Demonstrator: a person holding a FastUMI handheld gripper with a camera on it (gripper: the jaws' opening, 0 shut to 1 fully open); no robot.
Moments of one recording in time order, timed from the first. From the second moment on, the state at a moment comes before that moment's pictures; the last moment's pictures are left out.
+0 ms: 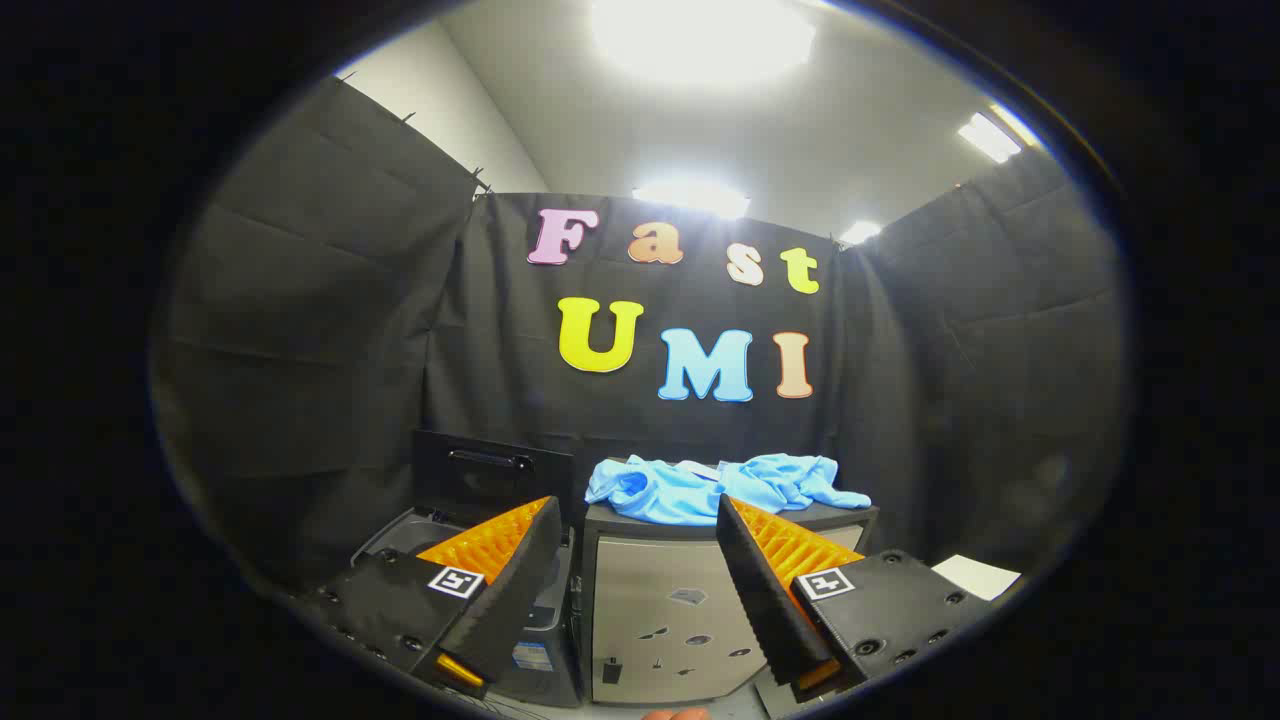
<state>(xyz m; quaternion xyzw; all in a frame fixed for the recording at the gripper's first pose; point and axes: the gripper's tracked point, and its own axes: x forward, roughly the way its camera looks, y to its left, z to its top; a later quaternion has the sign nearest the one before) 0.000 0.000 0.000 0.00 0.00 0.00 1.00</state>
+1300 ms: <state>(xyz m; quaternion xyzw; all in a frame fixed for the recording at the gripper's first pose) 0.022 0.011 -0.011 -0.01 0.03 0.01 1.00</state>
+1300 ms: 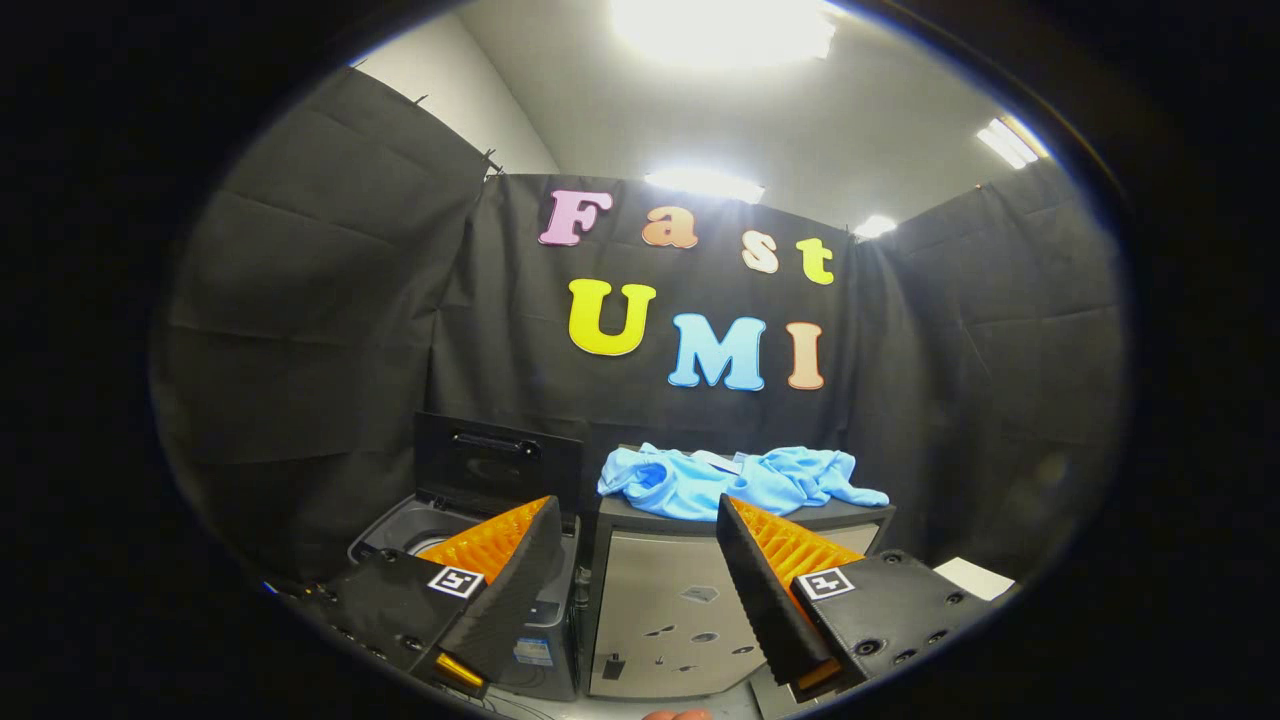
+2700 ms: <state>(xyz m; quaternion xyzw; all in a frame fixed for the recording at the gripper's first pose) 0.237 -0.084 0.013 -0.01 0.10 0.01 0.99</state>
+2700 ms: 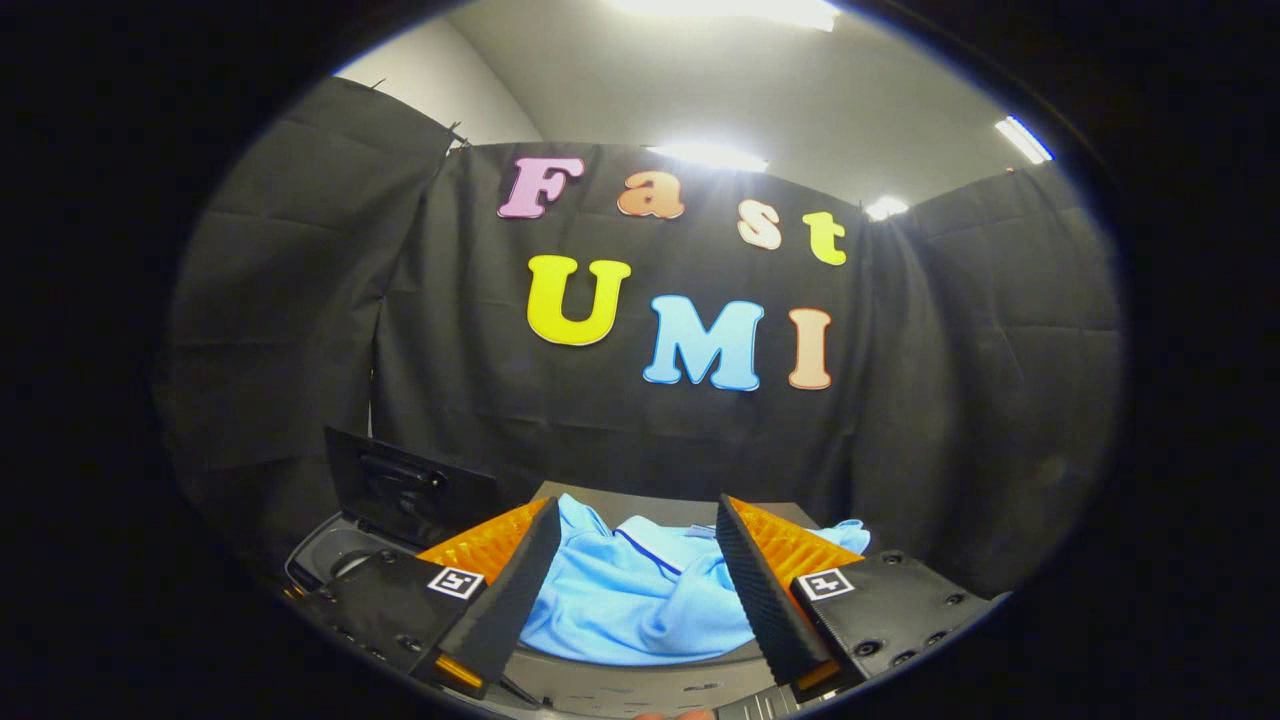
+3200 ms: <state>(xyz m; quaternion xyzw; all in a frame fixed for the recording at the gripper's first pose) 0.285 -0.111 -0.073 0.03 0.29 -0.02 0.96</state>
